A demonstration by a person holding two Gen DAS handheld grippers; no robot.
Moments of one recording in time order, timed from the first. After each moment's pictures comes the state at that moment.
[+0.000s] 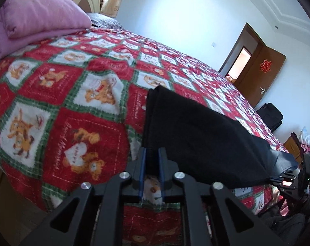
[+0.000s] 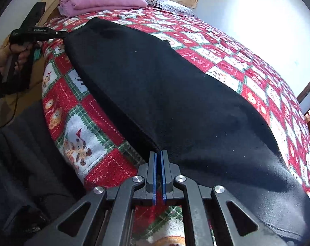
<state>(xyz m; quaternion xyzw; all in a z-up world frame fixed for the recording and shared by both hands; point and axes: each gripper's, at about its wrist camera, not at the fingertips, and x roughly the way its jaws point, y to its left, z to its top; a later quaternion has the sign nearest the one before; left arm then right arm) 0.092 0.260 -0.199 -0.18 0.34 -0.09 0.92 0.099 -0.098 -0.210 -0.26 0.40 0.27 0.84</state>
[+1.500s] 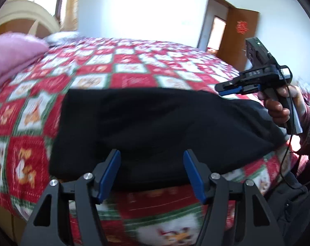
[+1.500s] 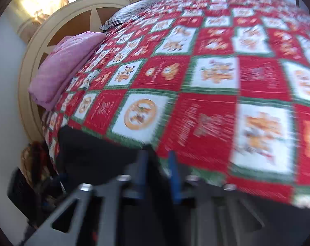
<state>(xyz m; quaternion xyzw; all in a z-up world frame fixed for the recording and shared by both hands) 0.092 0.142 -0.181 -0.03 0.34 -0.15 0.93 0.294 -0.066 -0.173 0.07 0.50 0.28 0.82</state>
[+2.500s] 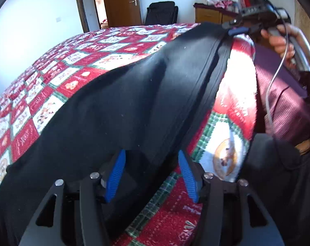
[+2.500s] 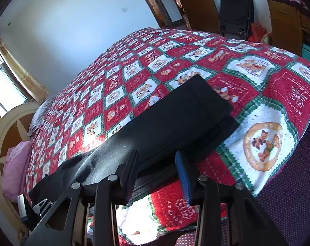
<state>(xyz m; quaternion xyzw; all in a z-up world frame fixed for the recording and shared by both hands) 0.090 -0.145 -0.181 0.24 0.35 -0.42 0.80 0.081 -0.480 -0.126 0.26 0.37 -0.09 0.89</state>
